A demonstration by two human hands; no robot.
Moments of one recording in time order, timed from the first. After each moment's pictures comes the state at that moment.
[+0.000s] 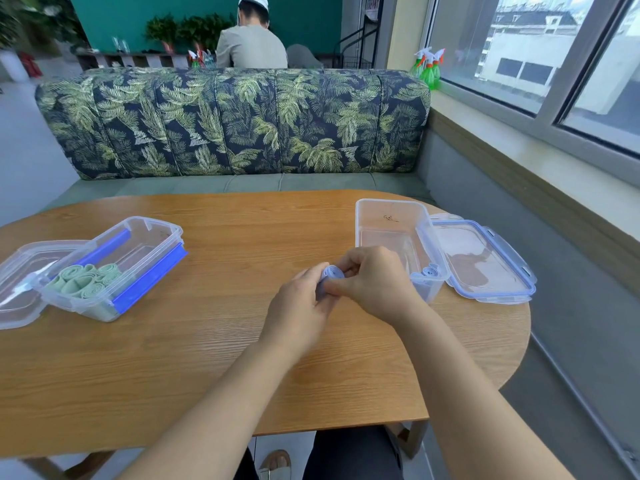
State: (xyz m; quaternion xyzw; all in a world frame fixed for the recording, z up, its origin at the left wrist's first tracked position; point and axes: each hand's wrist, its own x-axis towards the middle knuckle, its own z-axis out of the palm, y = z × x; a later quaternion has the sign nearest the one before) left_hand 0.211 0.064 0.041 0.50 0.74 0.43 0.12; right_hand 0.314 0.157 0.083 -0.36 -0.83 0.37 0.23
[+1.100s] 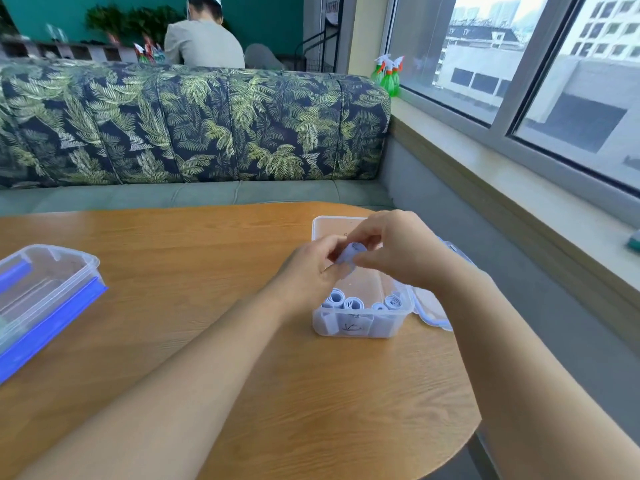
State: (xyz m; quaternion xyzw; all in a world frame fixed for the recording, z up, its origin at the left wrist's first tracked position) left_hand 0.207 0.186 0.083 0.62 0.63 0.42 0.22; right_hand 0.347 0.263 0.142 -0.32 -0.91 0.21 0.17
